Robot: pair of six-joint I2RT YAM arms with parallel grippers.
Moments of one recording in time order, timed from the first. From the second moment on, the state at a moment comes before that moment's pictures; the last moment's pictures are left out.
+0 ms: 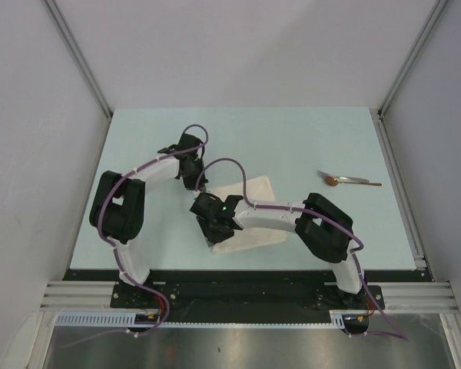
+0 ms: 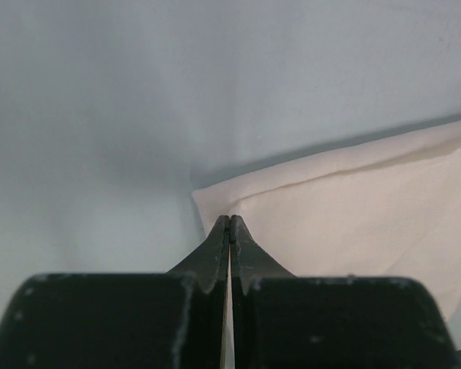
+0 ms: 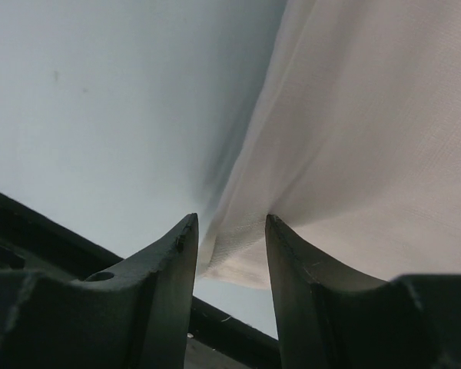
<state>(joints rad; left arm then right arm) -0.34 1.84 1.24 -0.54 0.08 -0.52 1.13 2.02 1.47 -0.59 0.06 0.64</state>
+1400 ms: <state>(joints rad) -0.33 1.85 1.24 -0.54 0.08 -0.53 1.22 2.12 1.66 -0.82 0.22 0.58</state>
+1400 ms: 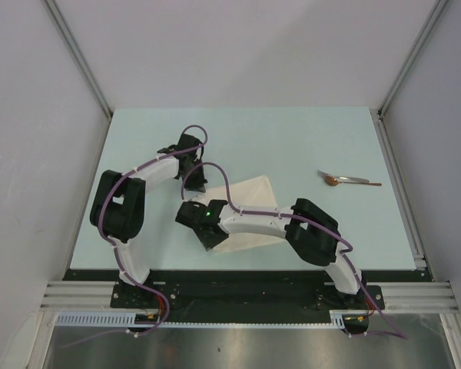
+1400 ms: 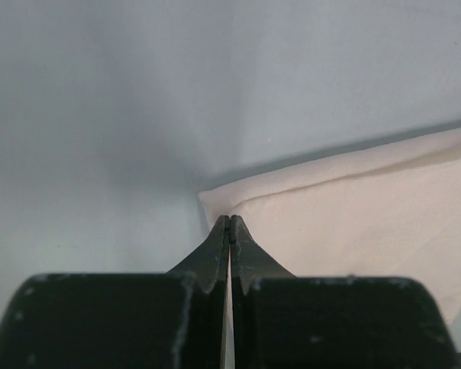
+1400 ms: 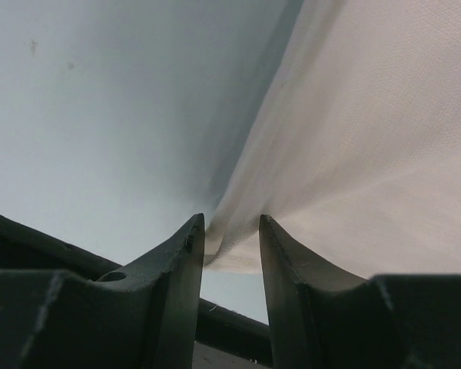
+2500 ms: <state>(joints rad) -0.31 1.77 1.18 -0.56 0.09 -0.58 1.18 2.07 1.53 -0.71 0.18 0.57</state>
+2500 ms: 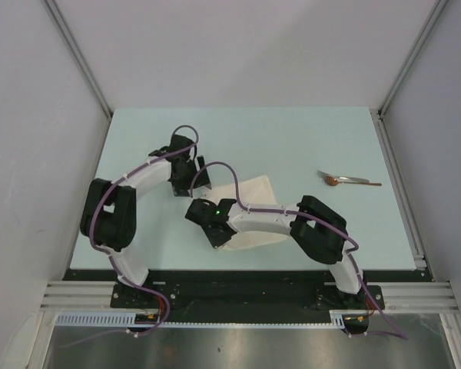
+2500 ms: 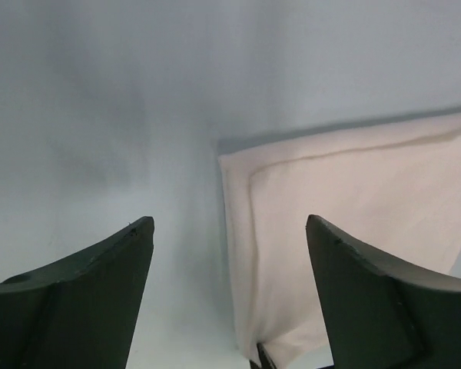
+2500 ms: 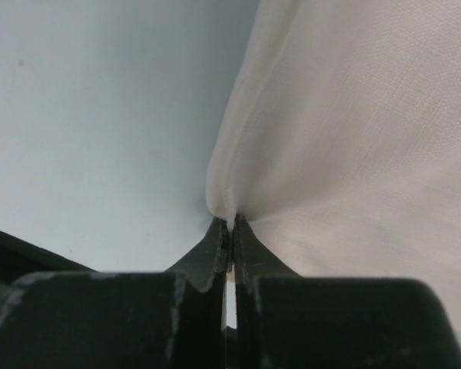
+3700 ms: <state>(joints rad) -0.34 1.81 1.10 -0.47 0.24 -0.79 1.09 1.87 1.39 -0.58 0.06 0.59</state>
